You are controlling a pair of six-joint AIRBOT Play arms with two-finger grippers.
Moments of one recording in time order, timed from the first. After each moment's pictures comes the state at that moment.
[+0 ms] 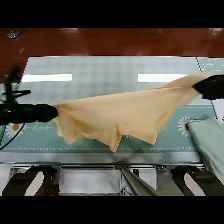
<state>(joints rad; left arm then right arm) 0.09 -0.72 0.74 0.87 -1.27 -1.28 -0.01 -0.80 1.19 -1.31 1.36 1.47</state>
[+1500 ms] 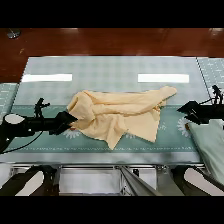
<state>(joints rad) 0.16 -1.00 0.39 0.64 -0.95 -1.32 -0.54 -1.16 0.73 -0.97 1.14 1.28</state>
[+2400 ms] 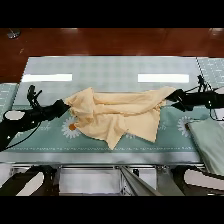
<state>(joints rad) 0.09 -1.00 0.45 0.50 -0.64 -1.17 -0.33 -1.42 0.91 -0.82 1.00 1.31</state>
